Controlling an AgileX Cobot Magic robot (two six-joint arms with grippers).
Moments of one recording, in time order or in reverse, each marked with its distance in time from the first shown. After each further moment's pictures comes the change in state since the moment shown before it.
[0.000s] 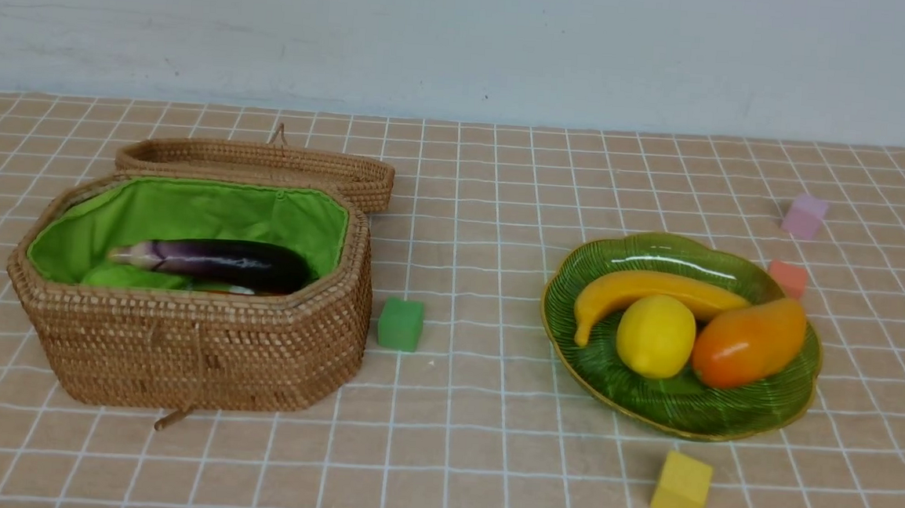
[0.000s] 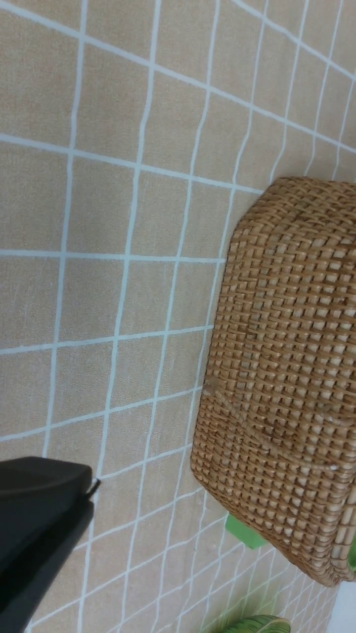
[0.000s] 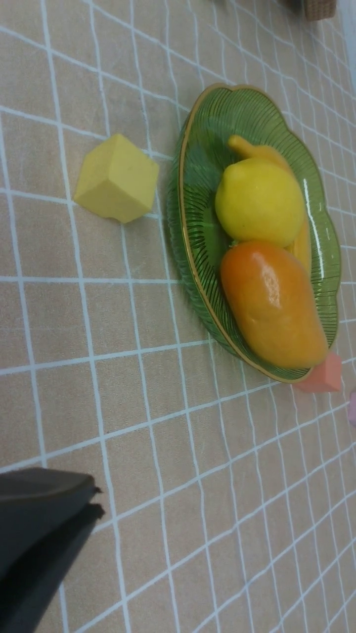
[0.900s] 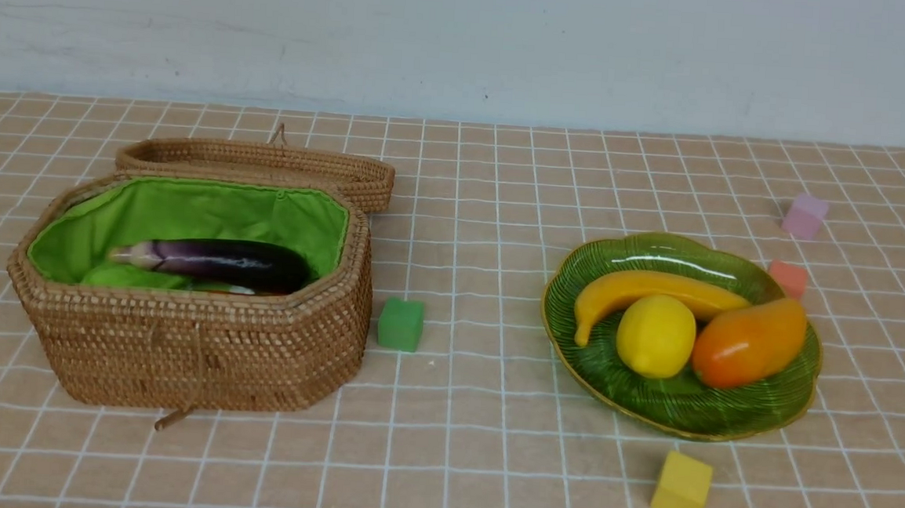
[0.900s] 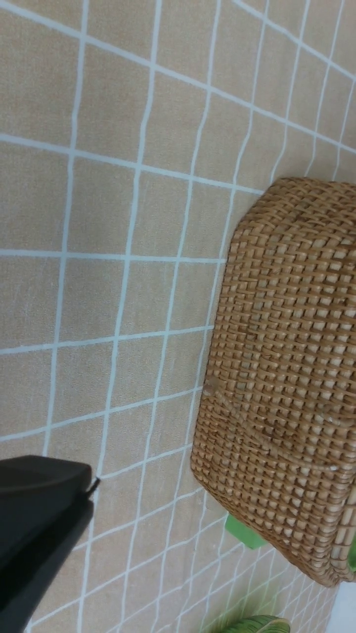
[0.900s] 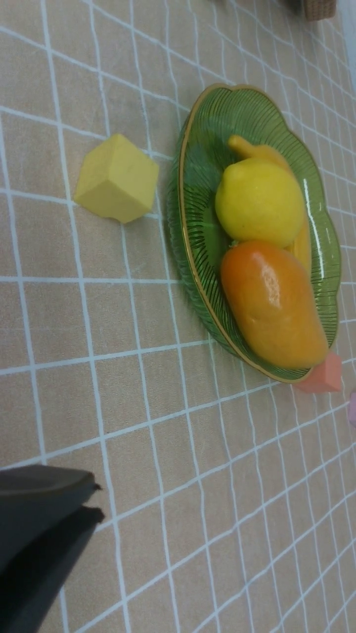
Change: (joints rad) right arm 0.000 0.000 0.000 0.000 0.000 0.000; left arm 0.000 0.000 0.000 0.001 0.001 -0.002
